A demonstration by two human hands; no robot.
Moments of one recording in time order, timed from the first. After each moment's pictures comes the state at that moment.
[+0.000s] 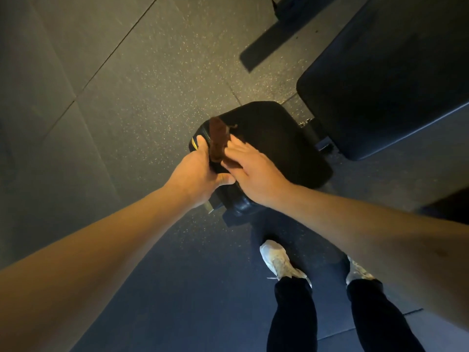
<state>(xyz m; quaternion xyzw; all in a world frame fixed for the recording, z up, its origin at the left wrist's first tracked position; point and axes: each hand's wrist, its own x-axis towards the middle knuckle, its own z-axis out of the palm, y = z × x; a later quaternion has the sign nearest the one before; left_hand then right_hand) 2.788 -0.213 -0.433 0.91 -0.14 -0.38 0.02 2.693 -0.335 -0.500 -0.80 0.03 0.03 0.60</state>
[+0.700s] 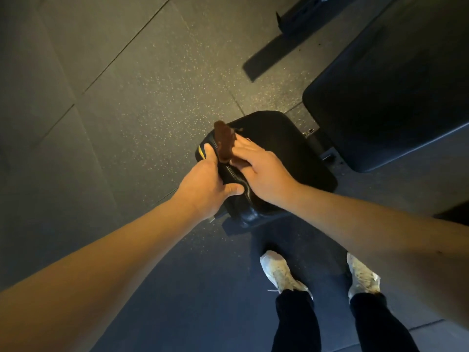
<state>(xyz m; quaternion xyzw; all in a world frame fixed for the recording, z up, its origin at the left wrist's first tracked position) 2.790 -0.206 -0.442 0.91 -0.16 -0.39 0.05 2.713 -0.340 -0.516 -0.79 0.03 0.00 0.61</state>
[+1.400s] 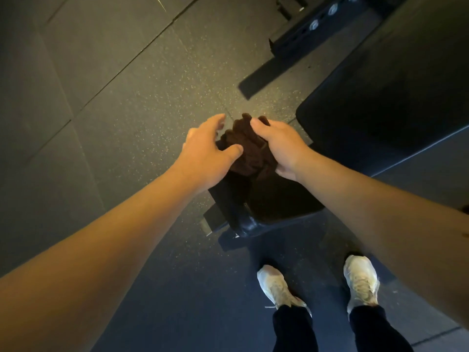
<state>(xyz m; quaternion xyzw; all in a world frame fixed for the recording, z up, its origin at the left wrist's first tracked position) 2.817 -0.253 -0.392 0.92 -0.17 -0.29 0.18 2.747 -0.391 -0.476 -0.42 0.29 0.09 0.86</state>
